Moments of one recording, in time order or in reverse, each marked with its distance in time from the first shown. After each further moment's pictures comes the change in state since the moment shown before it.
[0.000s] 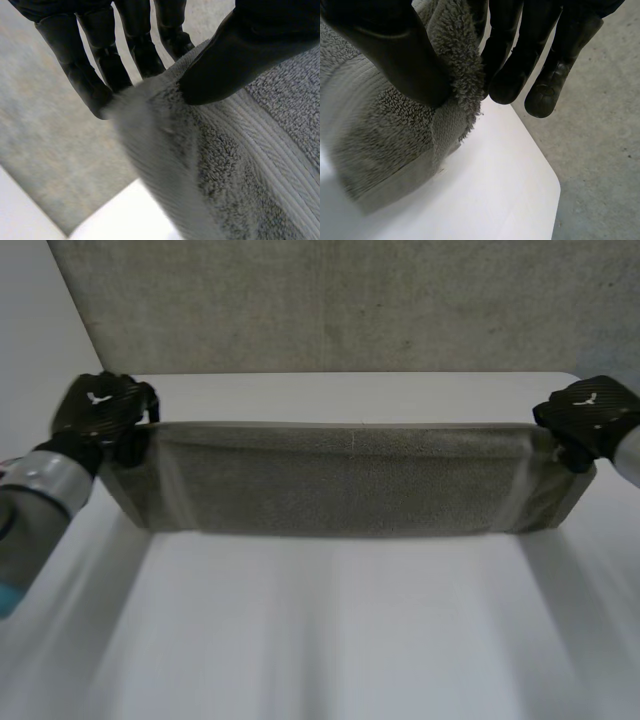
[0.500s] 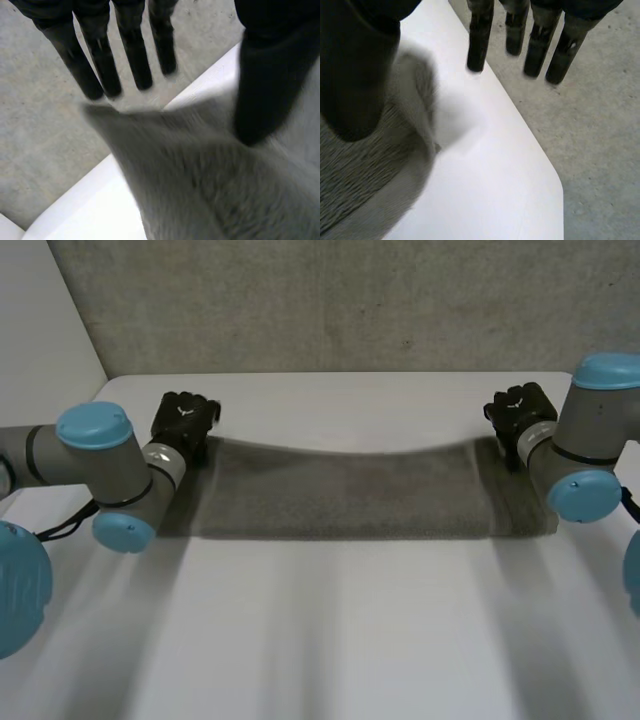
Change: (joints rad) left arm -0.176 -0.684 0.754 -0.156 -0.214 0.104; right arm 0.166 0.662 -0.711 -0.021 0.273 0.038; left_hand -0.897 -0.949 -0.991 -1.006 -0.957; right_hand -0.925 -1.048 -1.032 -1.029 -1.052
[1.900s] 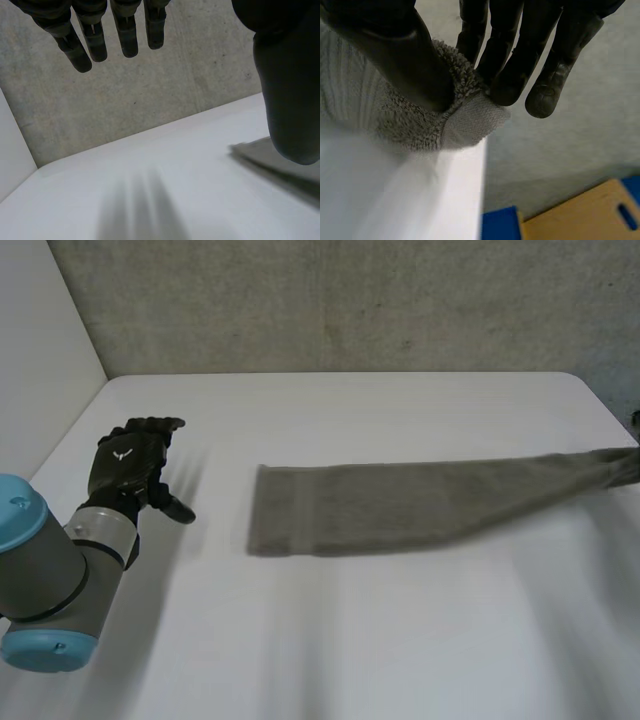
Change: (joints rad) left arm 0.034 0.621 -0.912 0.300 -0.073 -0.388; right arm -0.362 -0.467 0.727 -0.356 -0.078 0.132; left_hand -0.248 -0.303 -0.301 -0.242 -0.306; right_hand 0.940 1.039 1.022 1.030 1.038
